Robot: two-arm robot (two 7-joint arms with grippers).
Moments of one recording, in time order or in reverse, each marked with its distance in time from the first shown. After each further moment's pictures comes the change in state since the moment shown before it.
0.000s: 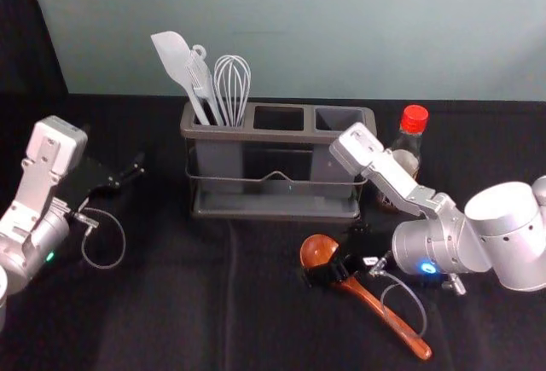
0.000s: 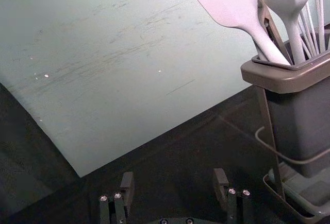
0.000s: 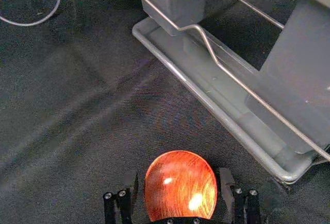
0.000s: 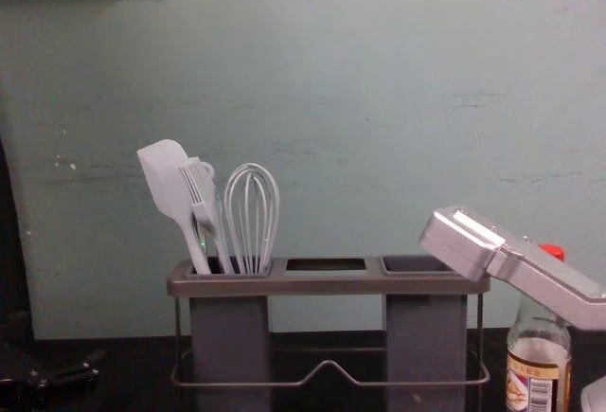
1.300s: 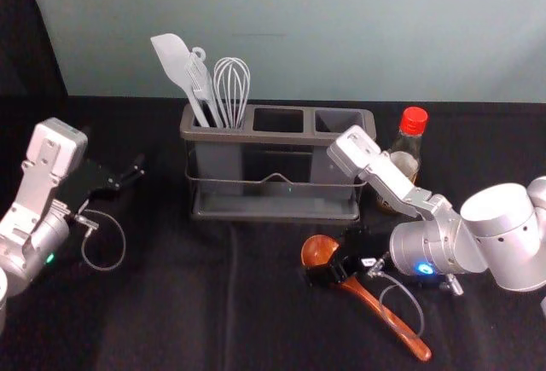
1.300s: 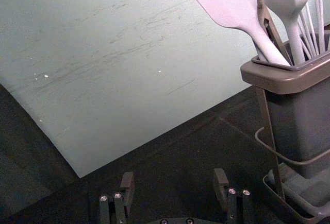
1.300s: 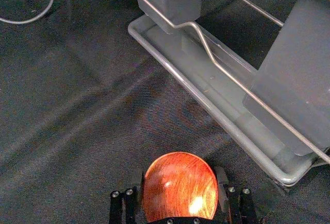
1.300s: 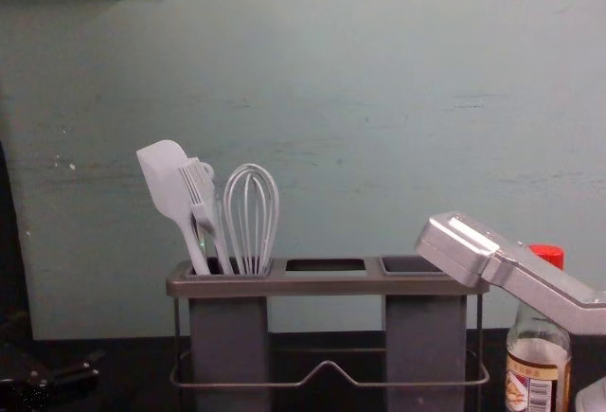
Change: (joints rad) left arm 0.000 0.000 0.000 0.000 0.000 0.000 0.000; right arm 0.005 -0.016 0.001 0.024 -0.021 -0.002 0.010
